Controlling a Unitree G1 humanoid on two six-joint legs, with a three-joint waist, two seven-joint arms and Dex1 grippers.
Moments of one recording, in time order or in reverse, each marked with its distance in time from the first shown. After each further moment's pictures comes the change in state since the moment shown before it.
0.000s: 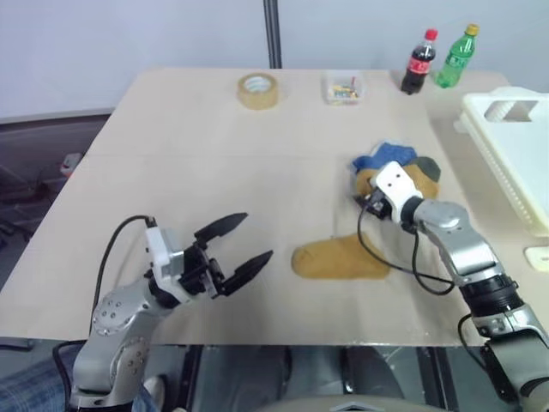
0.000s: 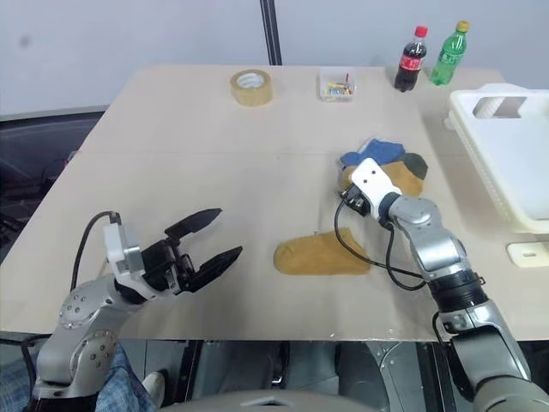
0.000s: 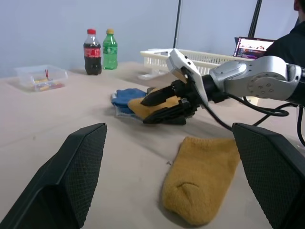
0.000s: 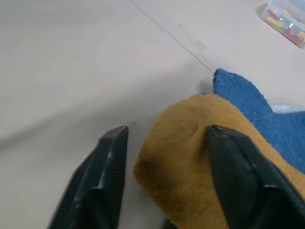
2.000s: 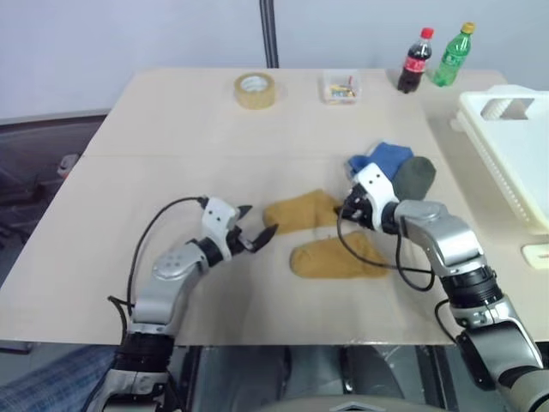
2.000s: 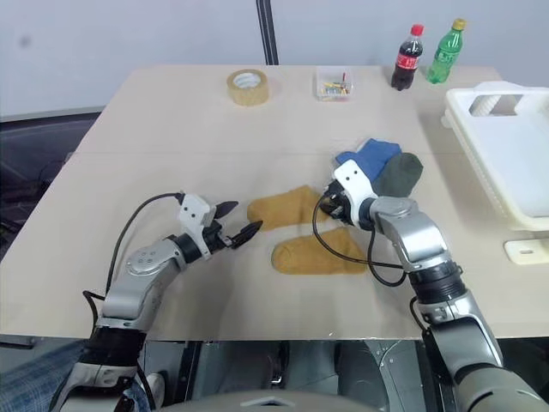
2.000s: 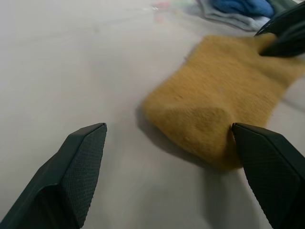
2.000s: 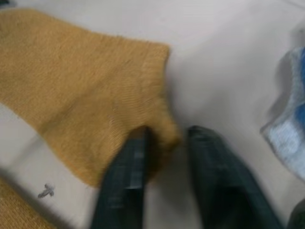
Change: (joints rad) left arm -0.369 -0.065 -0.198 0.445 0.357 0.137 0.273; right arm -0.060 0.118 -0.020 -0.124 0.154 0.521 0.061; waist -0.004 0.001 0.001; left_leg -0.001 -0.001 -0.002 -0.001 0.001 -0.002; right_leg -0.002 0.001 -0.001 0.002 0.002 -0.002
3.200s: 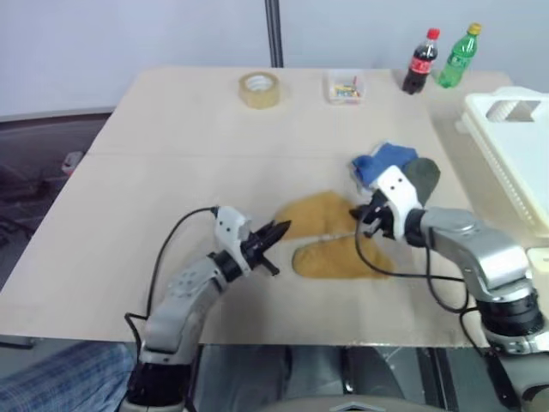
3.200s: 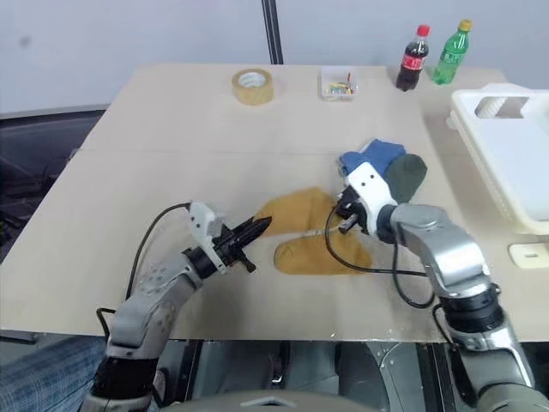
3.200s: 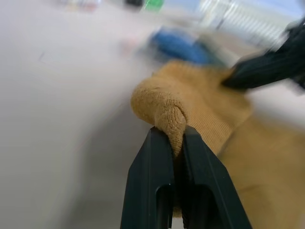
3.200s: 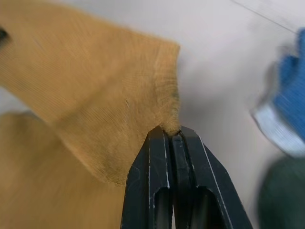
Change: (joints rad) left arm 0.197 -0.126 0.000 -0.465 -0.211 0.207 0.078; right arm 0.160 -0.215 -0.138 -0.497 0.163 0.296 0.034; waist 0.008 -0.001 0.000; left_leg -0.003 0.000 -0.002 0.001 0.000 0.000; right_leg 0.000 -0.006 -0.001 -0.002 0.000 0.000
